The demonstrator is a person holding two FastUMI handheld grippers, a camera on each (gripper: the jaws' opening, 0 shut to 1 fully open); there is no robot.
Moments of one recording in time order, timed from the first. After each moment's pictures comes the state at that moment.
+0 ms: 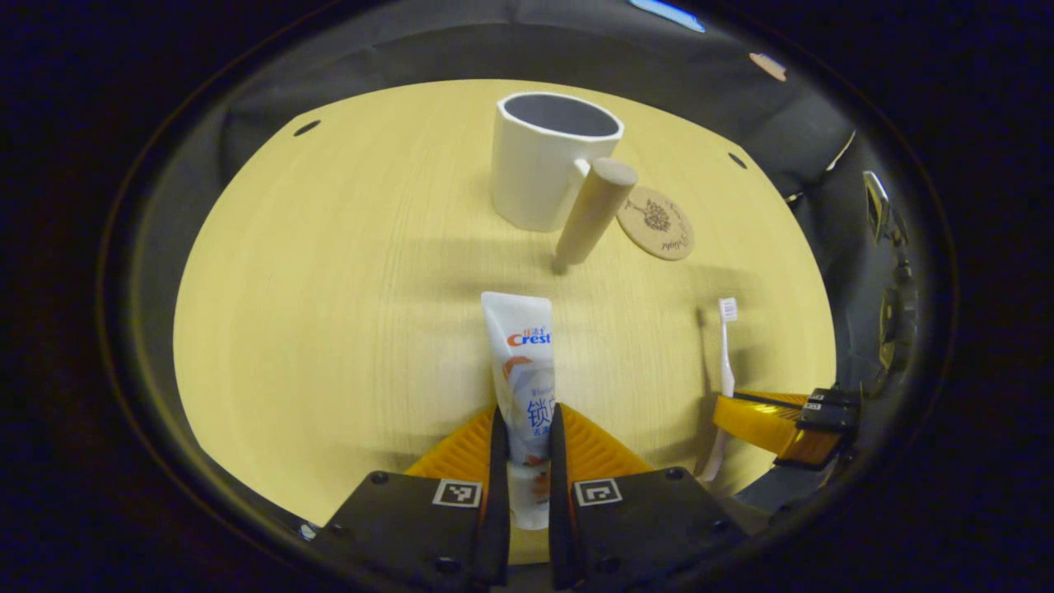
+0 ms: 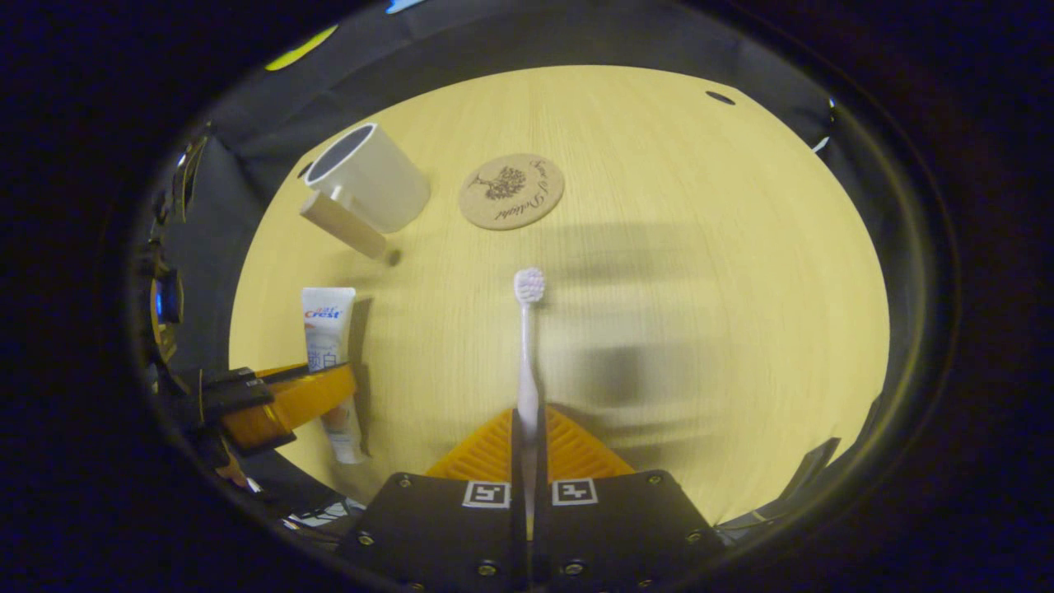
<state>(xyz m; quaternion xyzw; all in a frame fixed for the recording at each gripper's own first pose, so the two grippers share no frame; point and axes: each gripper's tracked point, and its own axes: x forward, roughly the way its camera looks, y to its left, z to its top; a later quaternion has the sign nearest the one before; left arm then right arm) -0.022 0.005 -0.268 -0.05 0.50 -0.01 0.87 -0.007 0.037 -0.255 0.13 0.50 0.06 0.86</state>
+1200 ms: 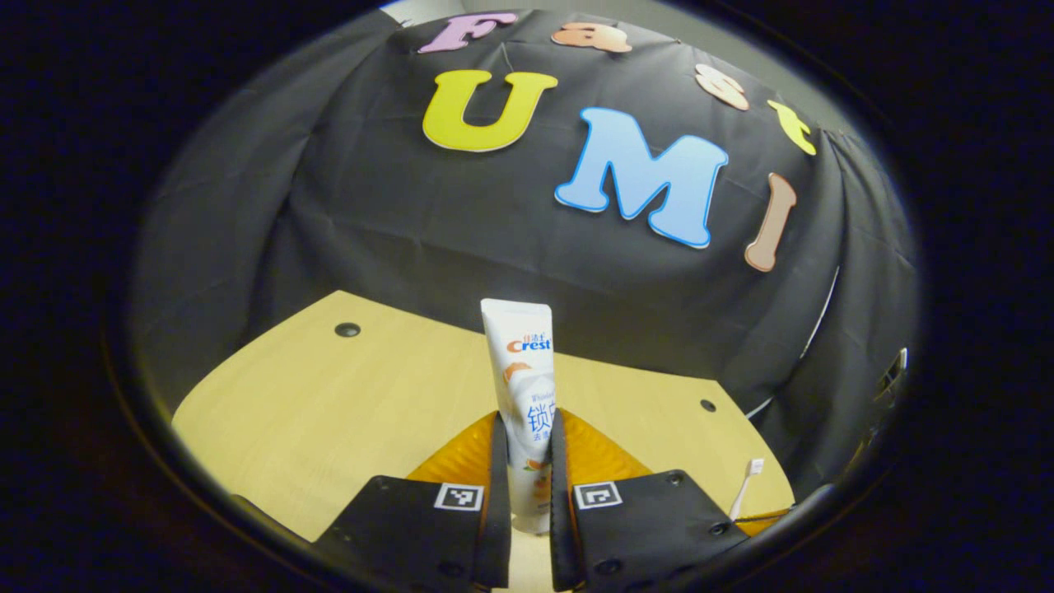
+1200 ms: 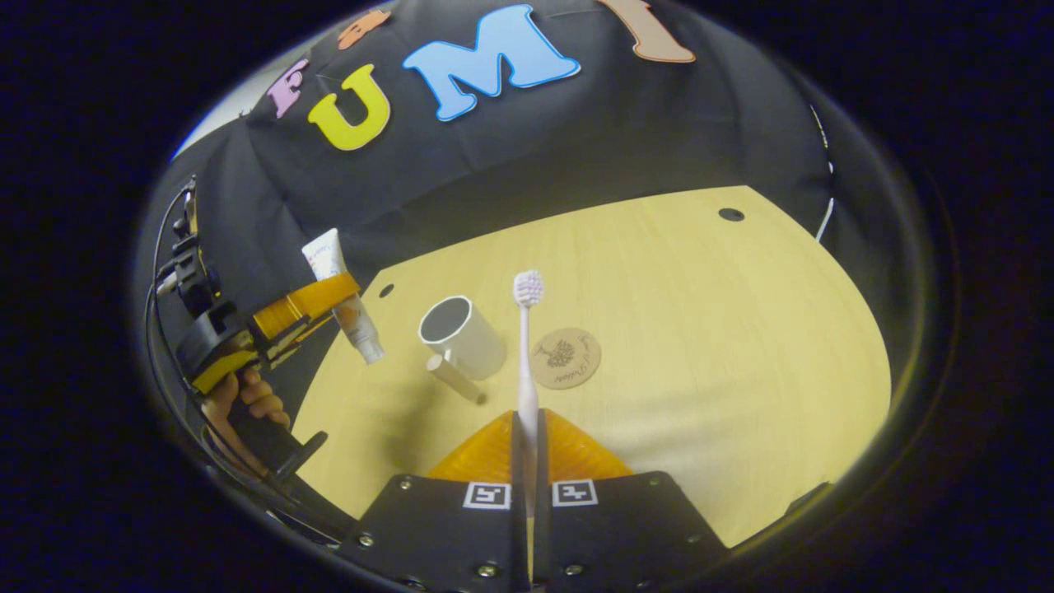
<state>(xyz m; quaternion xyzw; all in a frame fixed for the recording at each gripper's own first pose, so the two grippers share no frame) 0.103 0.055 -0.050 -0.11 0.06 -0.01 0.99 0.027 0.026 -0.137 0.17 0.27 0.10 0.94</state>
